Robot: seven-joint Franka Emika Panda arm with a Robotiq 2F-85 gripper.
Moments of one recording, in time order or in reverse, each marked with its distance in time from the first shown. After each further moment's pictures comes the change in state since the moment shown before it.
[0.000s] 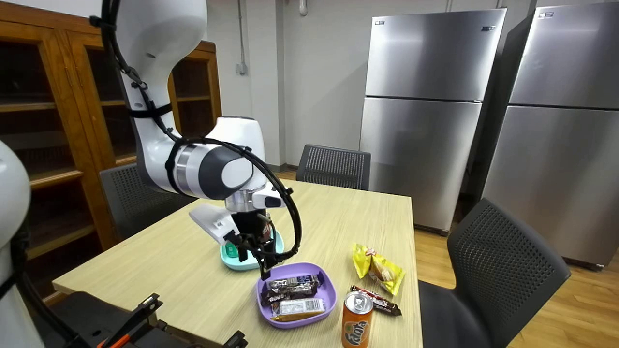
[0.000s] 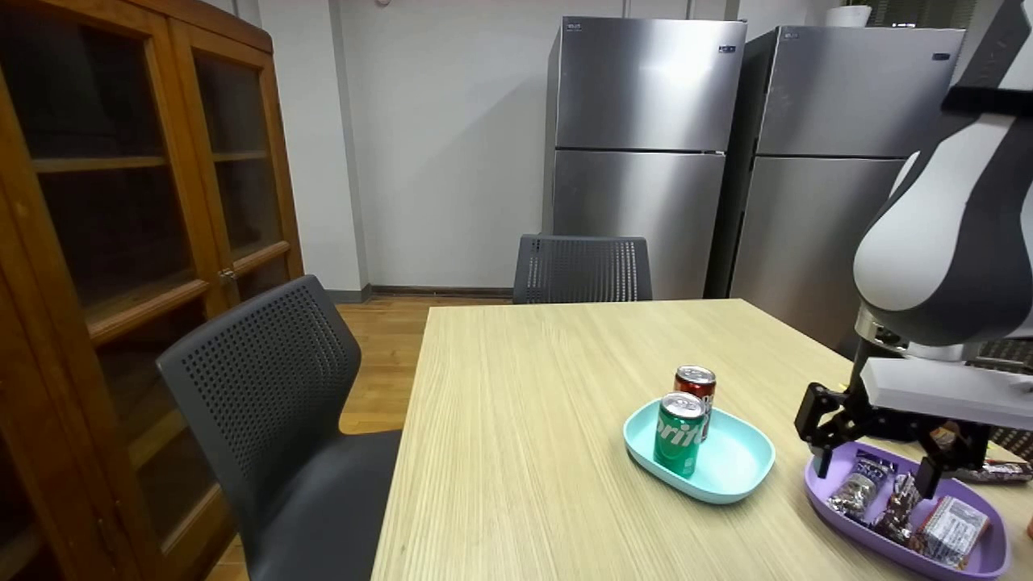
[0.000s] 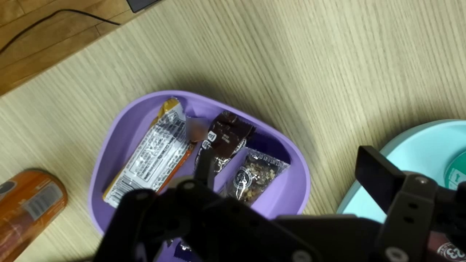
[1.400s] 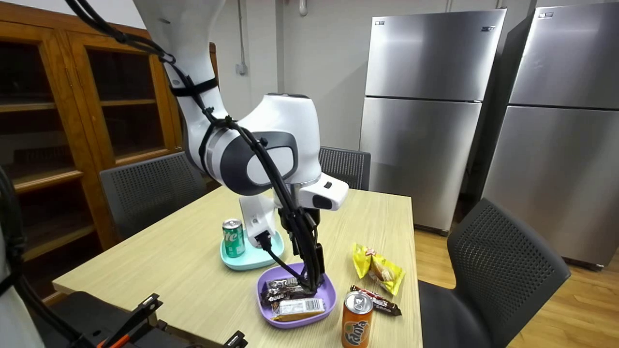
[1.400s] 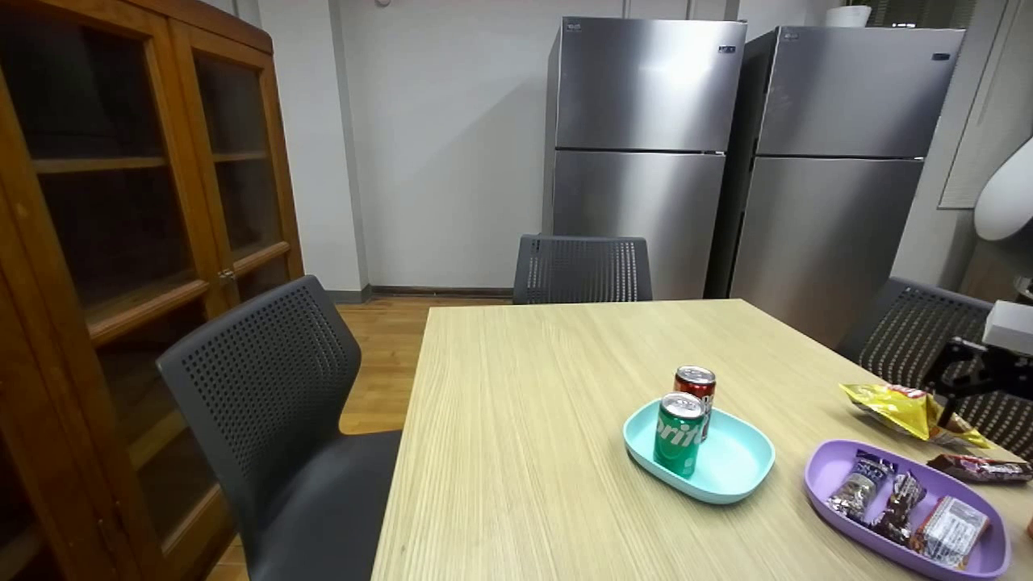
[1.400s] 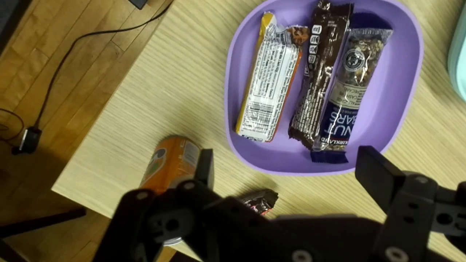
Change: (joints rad) arm -0.171 -0.139 -0.143 -0.023 0.117 -0.003 -0.011
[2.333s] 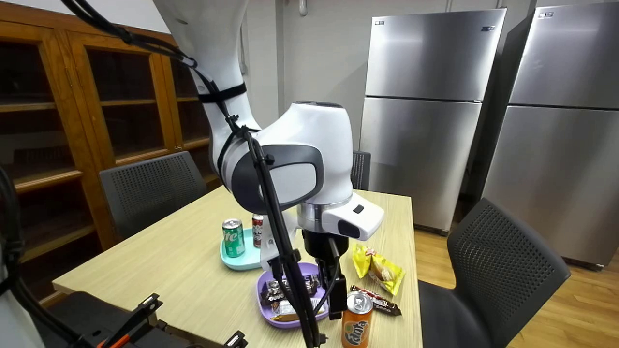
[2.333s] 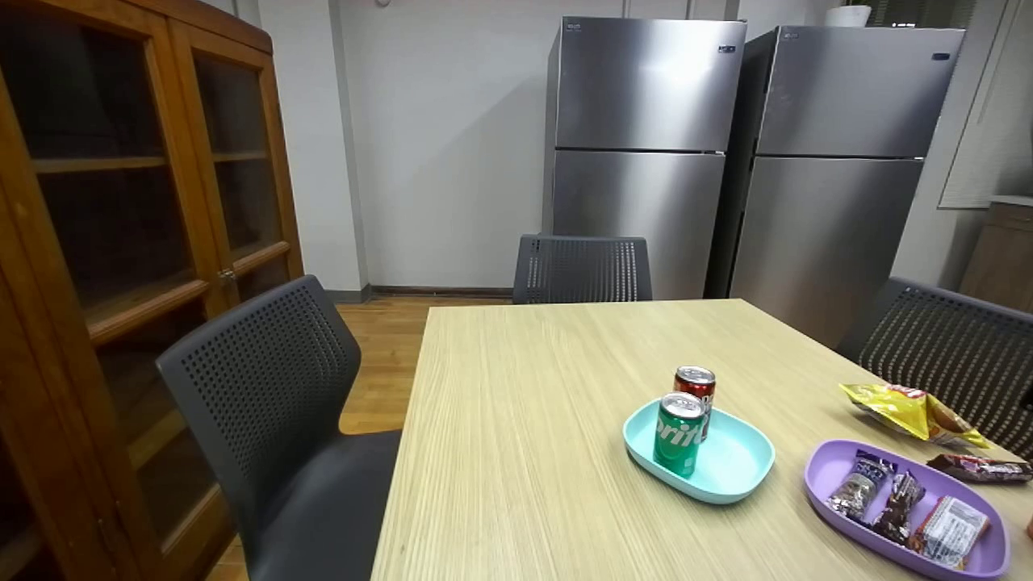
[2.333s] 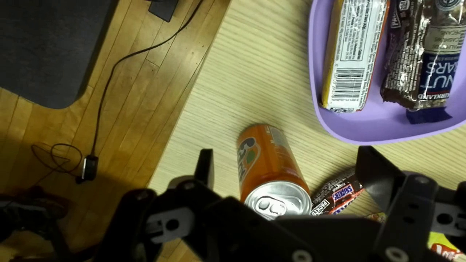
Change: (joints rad) arm -0.083 0.027 -0.098 0.000 0.028 -0.001 0.008
